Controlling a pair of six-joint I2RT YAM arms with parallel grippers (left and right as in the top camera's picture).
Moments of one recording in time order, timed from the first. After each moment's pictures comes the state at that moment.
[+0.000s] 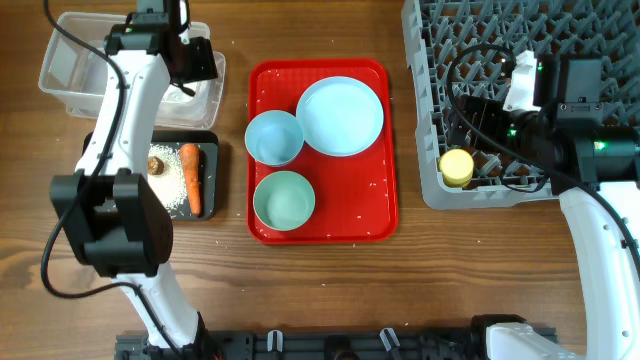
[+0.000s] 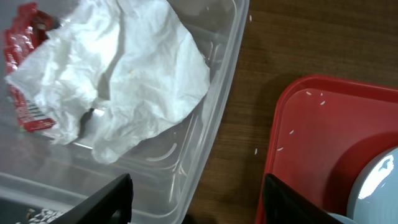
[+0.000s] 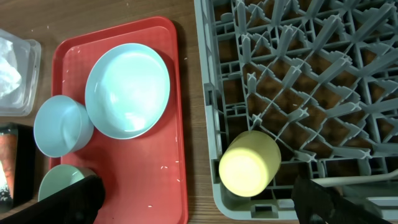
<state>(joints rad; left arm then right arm) -0.01 2.02 1.82 -0.89 -0.04 -0.18 0.02 1.31 1.39 -1.04 -0.17 0.20</state>
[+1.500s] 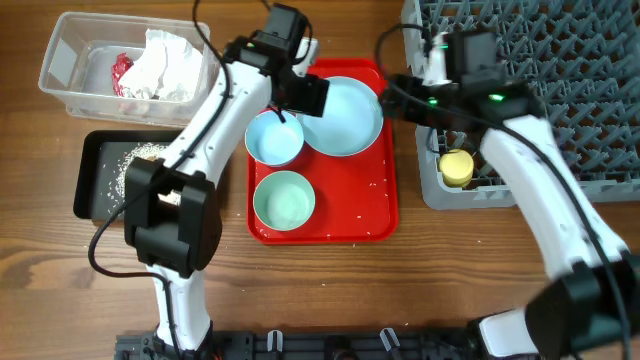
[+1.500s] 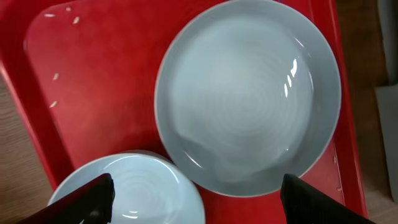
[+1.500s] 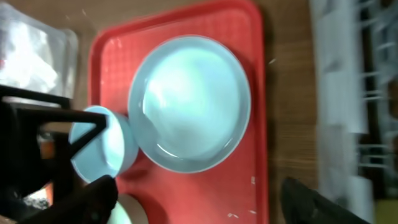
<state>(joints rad) -0.37 2.08 1.81 -0.94 0.13 -0.15 0.25 1.66 1.39 -0.72 -0.23 0.41</state>
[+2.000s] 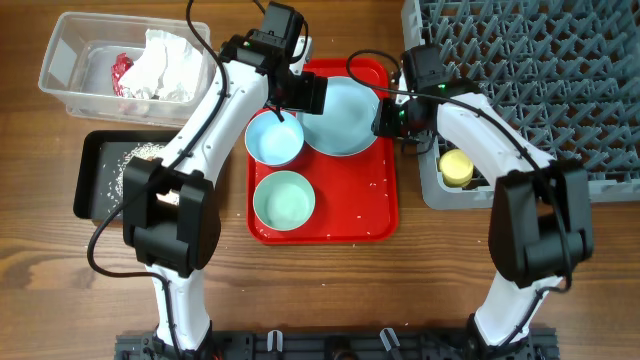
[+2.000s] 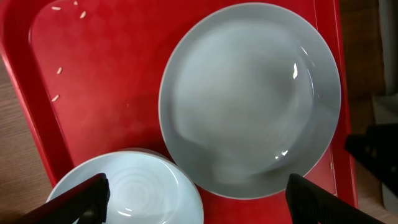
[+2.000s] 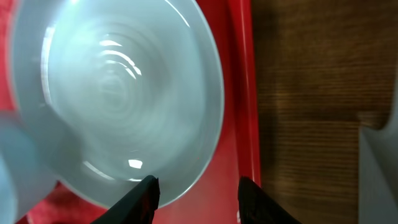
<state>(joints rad) -0.36 2.08 1.81 -0.94 0.13 -0.19 0.26 1.97 1.39 -0.65 -0.23 0.42</state>
